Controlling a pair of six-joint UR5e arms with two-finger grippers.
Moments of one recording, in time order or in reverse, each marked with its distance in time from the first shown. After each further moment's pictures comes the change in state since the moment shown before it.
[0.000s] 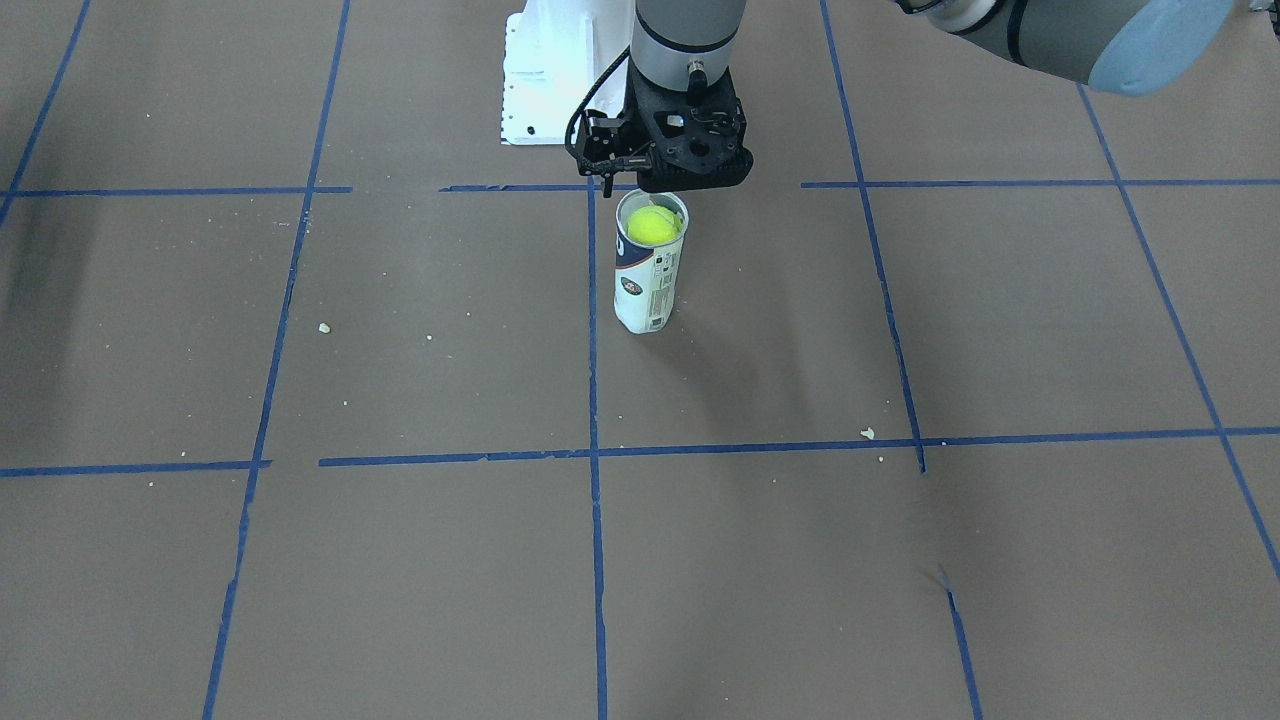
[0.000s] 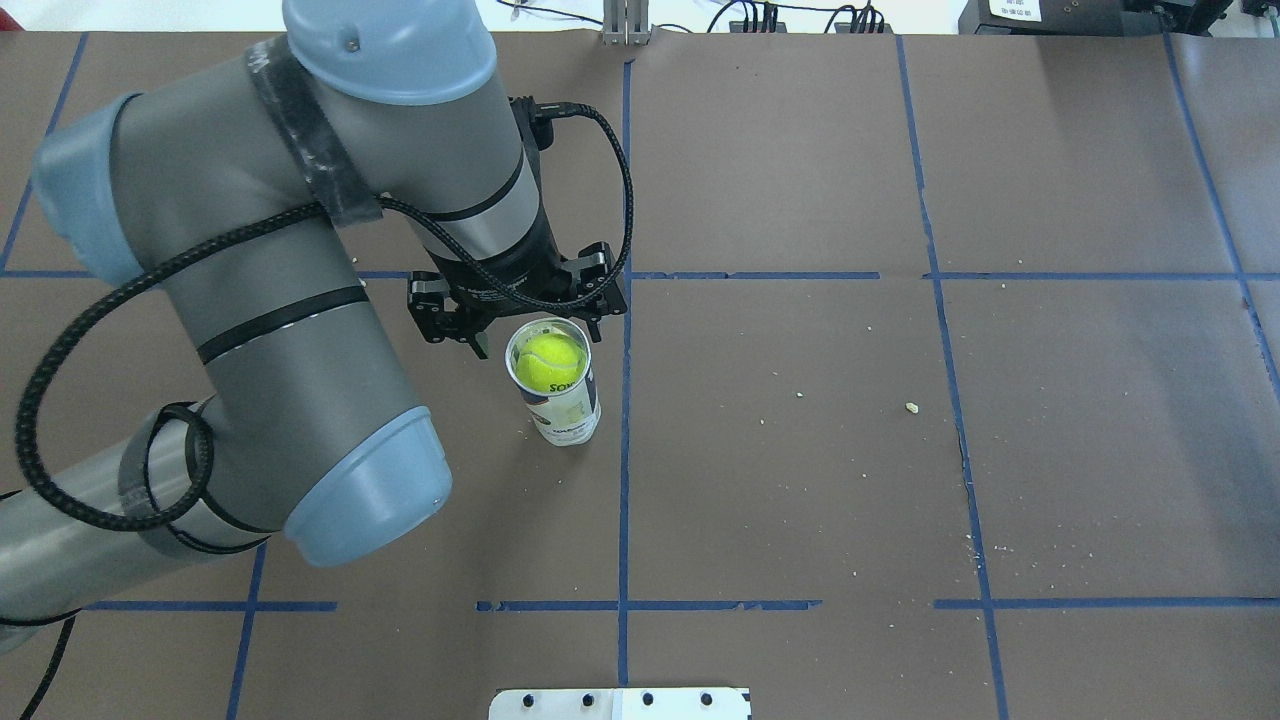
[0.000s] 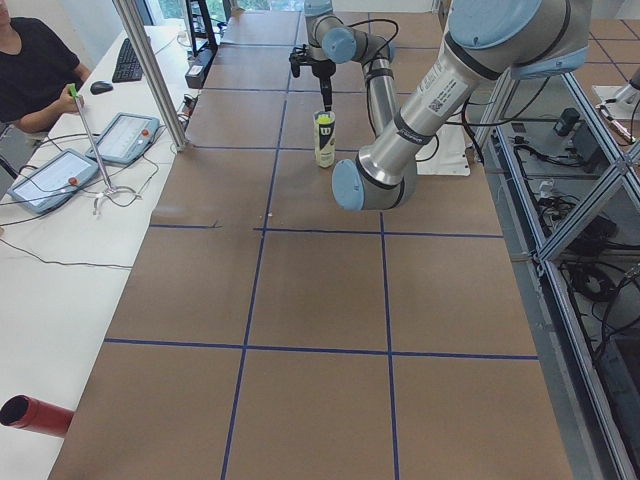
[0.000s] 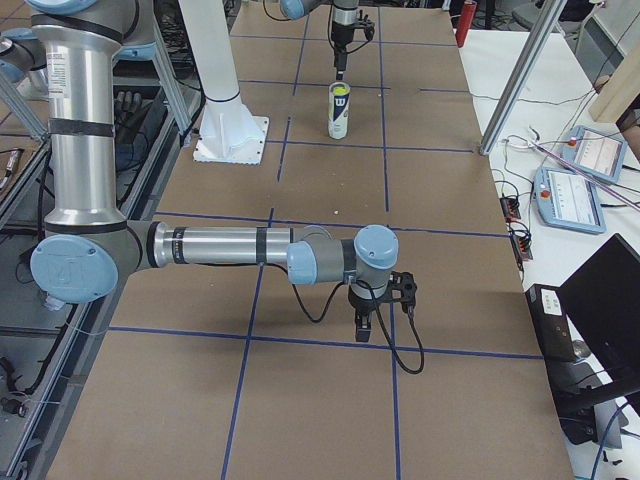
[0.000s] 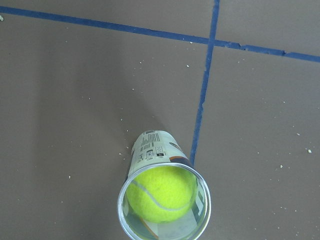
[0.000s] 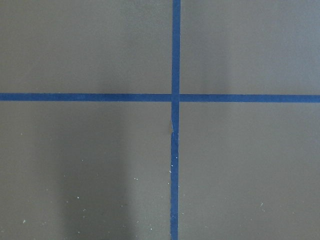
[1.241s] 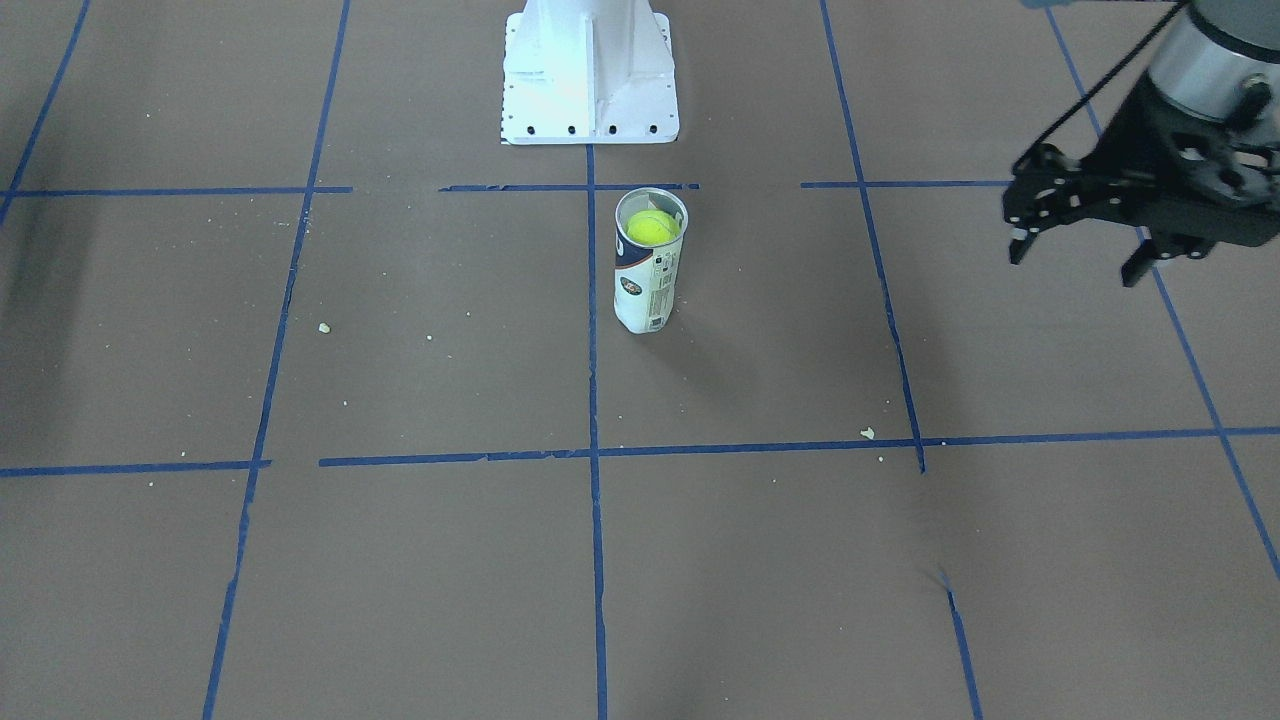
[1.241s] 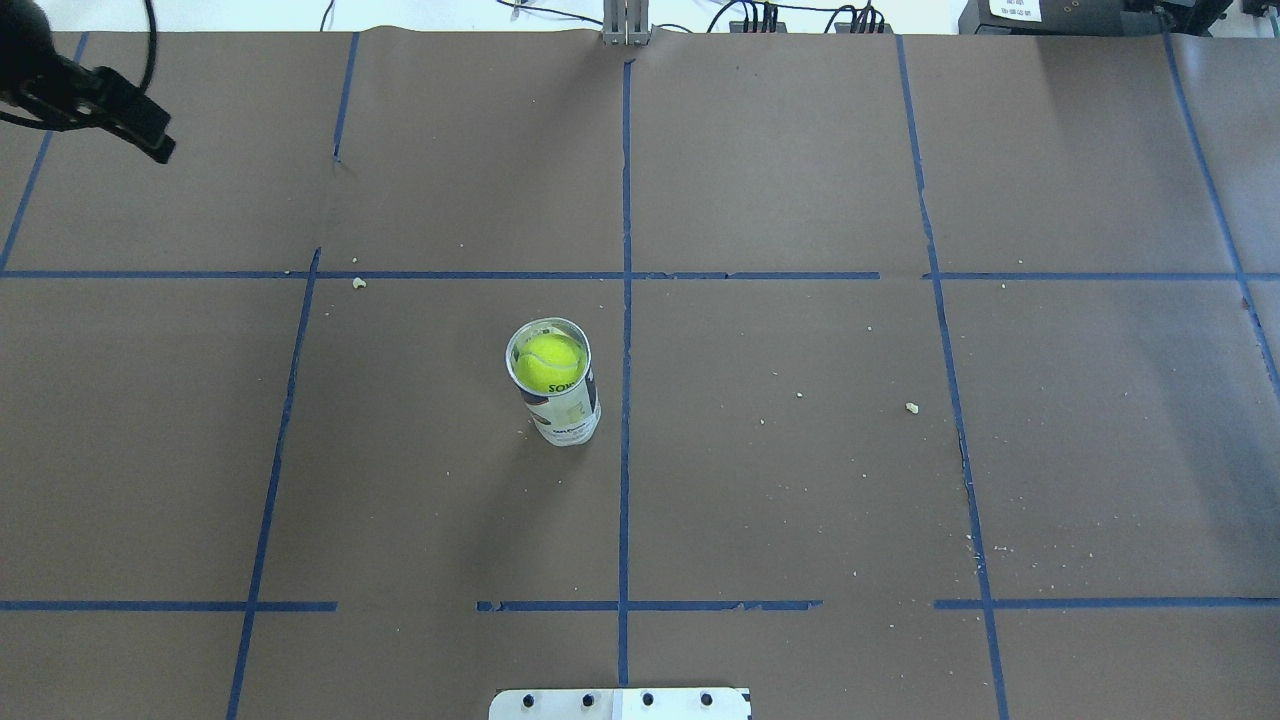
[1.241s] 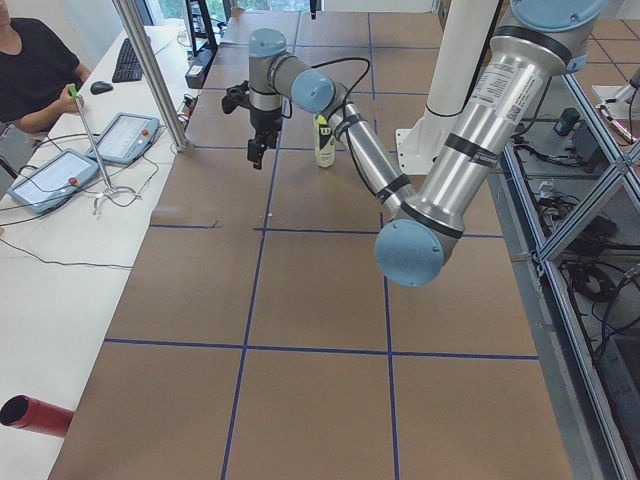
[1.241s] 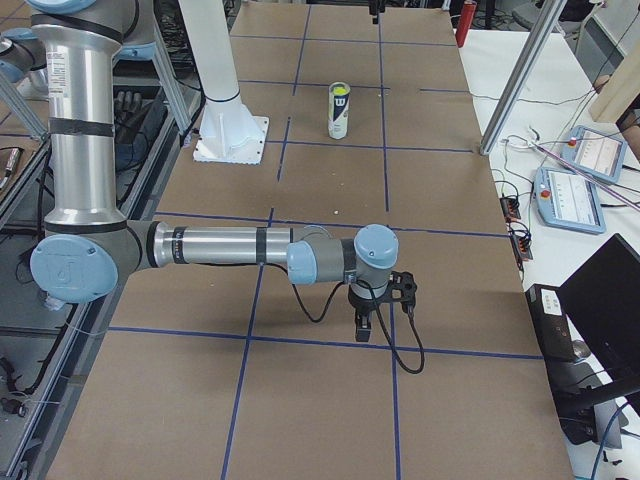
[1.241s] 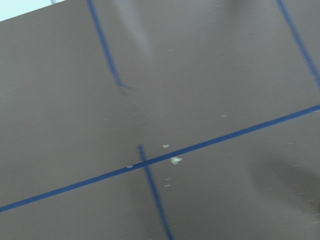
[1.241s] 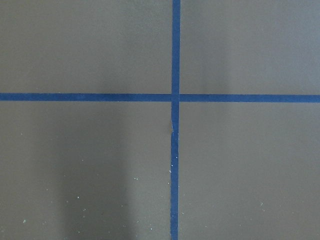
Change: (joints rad) left arm -0.567 0.473 -0.066 -0.126 -0.094 0.970; right arm 0.000 0.000 0.000 0.000 0.000 0.000
